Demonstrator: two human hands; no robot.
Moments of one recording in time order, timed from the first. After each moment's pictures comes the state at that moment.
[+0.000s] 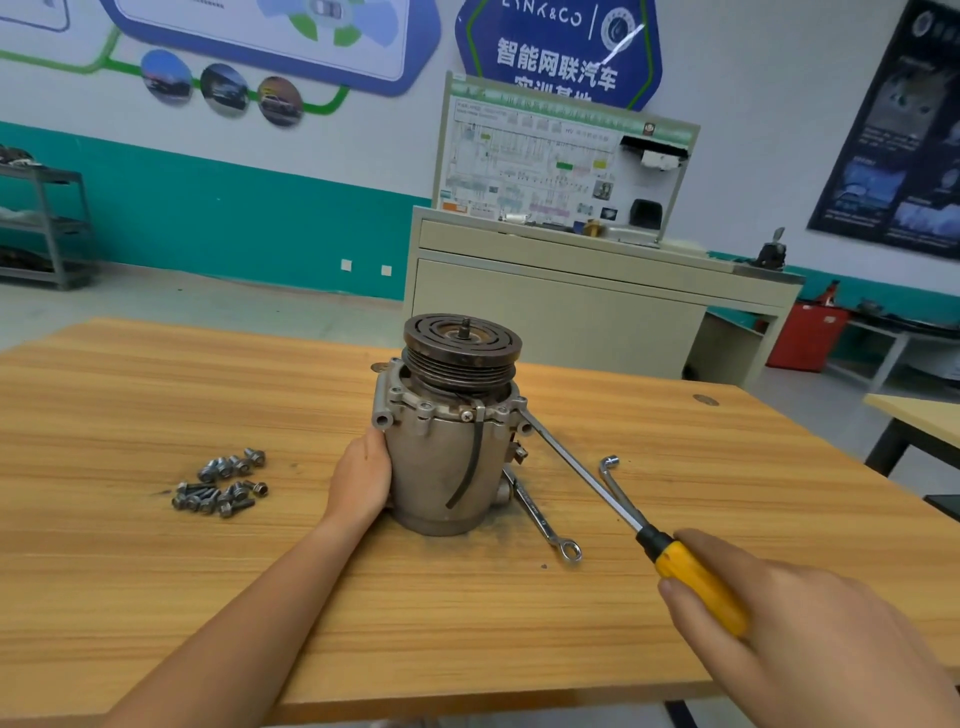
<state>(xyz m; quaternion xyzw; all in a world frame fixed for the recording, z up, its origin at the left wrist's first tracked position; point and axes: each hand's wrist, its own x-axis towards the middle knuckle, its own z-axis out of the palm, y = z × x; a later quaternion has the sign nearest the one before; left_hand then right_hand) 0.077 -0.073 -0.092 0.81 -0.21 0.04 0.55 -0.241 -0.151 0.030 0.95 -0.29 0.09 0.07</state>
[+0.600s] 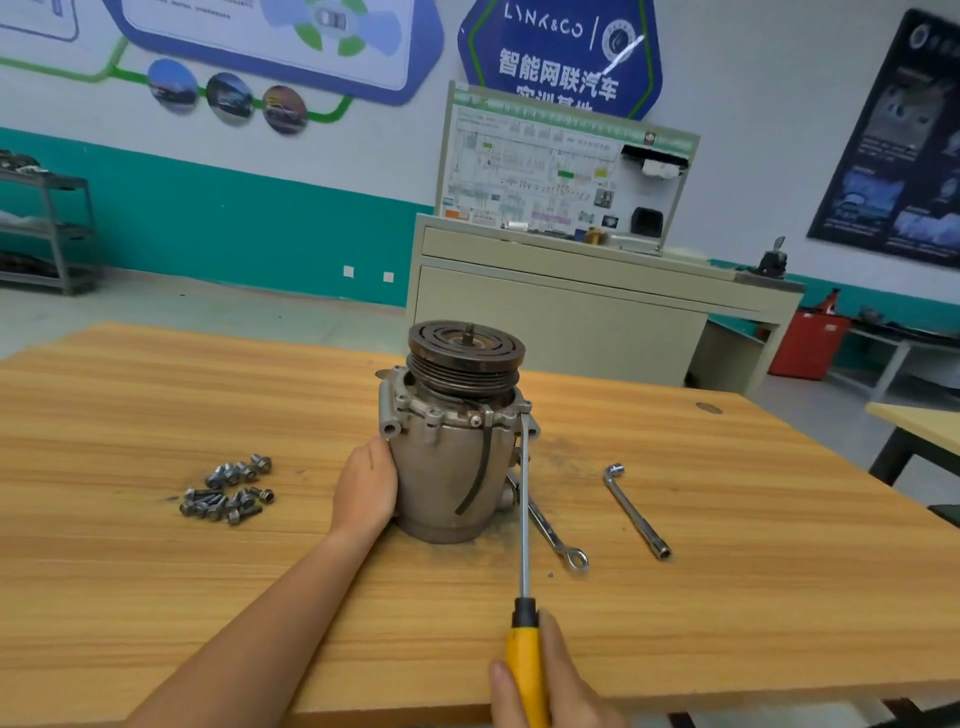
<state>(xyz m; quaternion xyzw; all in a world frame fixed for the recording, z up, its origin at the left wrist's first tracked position) 0.074 -0.073 -0.093 0.80 -0.18 0.04 0.58 -0.178 -0.092 -0.067 0.91 -0.33 0.16 -0.20</state>
